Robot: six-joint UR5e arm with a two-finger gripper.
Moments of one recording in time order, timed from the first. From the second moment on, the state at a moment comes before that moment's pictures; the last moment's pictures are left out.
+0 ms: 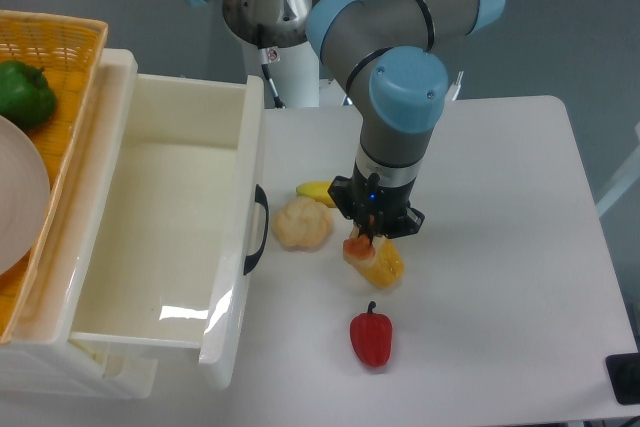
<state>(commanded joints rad) 2.53 -1.89 -1.53 -1.23 1.46 0.98</state>
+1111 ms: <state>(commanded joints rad) 2.54 -1.79 -1.49 -1.32 1.39 0.80</state>
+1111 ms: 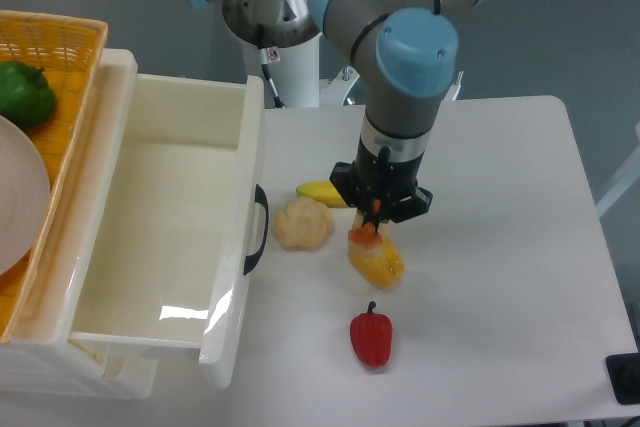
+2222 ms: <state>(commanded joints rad) 2.53 -1.65 -1.49 -1.42 1.31 0.68</state>
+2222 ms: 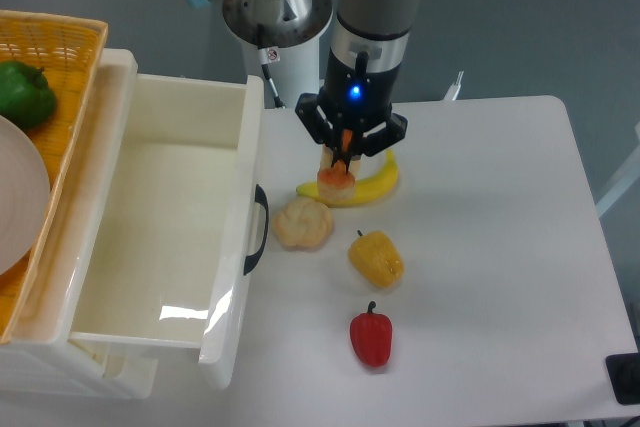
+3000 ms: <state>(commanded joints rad) 2.48 -1.62 -1.48 -1.42 1.23 0.46</state>
